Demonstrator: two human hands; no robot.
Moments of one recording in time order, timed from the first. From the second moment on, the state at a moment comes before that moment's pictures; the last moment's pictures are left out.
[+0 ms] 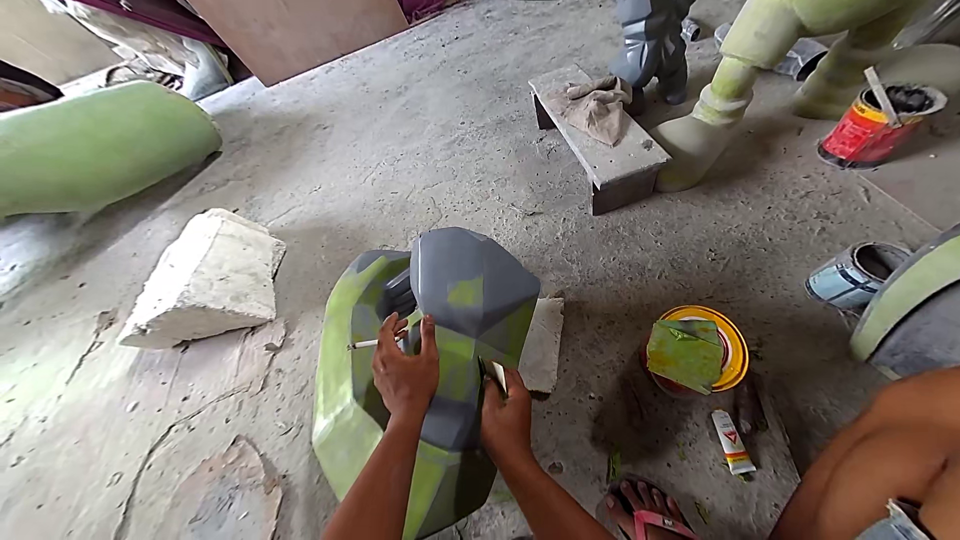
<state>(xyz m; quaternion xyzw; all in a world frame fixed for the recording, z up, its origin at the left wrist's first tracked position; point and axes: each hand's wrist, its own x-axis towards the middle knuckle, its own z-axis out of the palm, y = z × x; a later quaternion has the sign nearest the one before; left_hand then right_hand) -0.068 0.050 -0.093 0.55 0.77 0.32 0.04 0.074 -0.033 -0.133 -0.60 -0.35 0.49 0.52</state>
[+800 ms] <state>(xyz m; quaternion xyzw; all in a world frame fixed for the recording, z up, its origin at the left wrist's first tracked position) -0.067 0.049 -0.092 0.56 0.76 0.32 0.04 0.080 -0.083 -0.179 -0.60 -0.35 0.46 0.56</state>
